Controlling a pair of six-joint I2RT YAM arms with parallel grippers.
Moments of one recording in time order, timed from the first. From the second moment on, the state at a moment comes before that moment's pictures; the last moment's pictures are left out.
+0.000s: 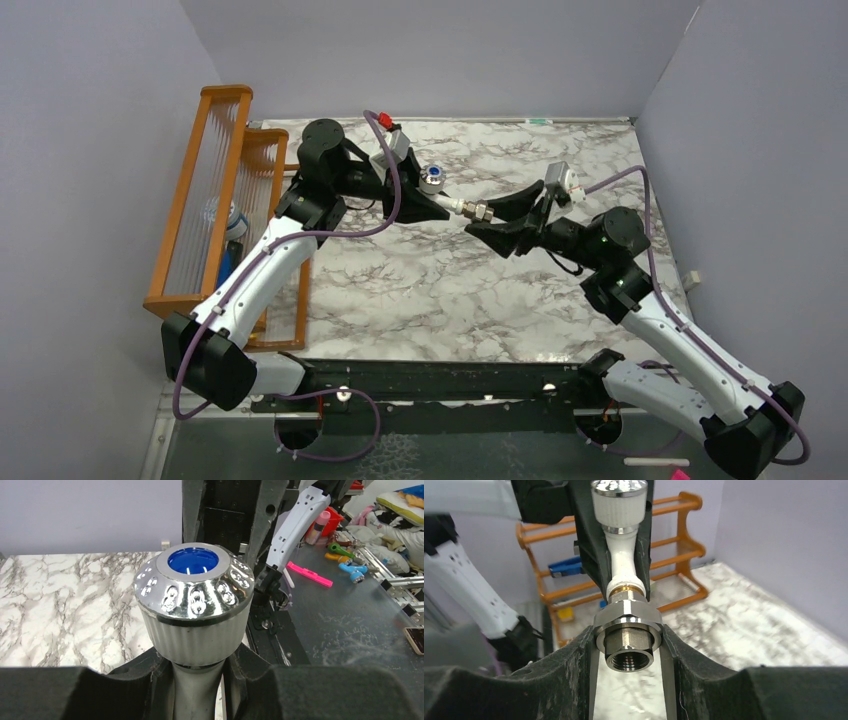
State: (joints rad) left arm -0.46 1.32 1.26 0.13 1.30 -0.11; right arm 0.60 0.88 0.79 0.38 -0.60 0.06
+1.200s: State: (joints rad) left arm -0.46 1.32 1.26 0.08 1.28 -0.04; right arm 0.59 0.89 0.82 0.46 -0.73 -0.40
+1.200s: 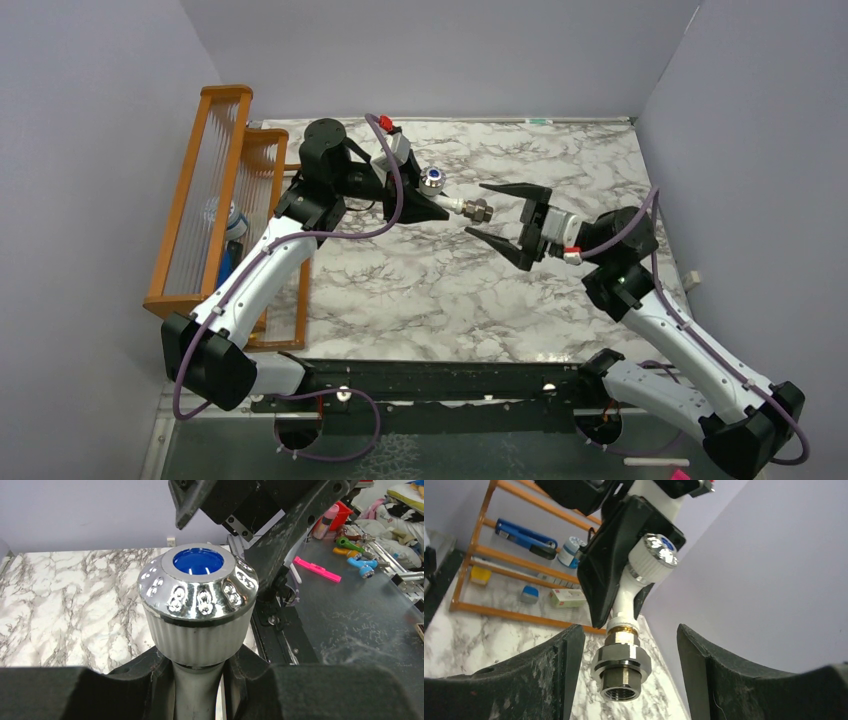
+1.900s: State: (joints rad) left arm -0.46 1.32 1.26 0.07 1.28 -0.04; right arm 0.59 0.91 0.81 0.36 -0.83 -0.78
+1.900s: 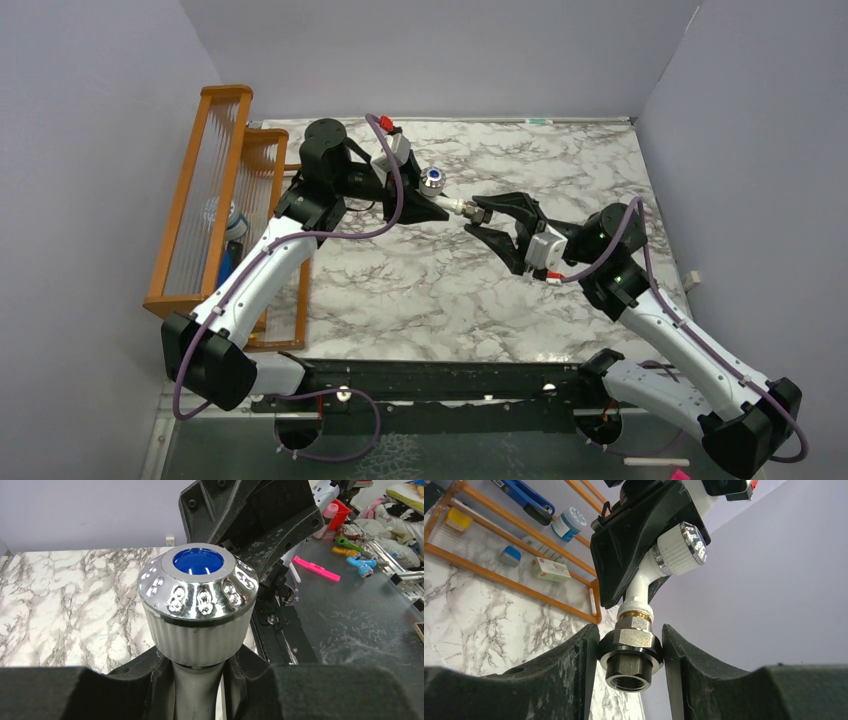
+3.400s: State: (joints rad) left arm -0.46 1.32 1.27 0.06 1.29 0.00; right arm 0.59 0.86 0.80 0.65 -0.36 0.16
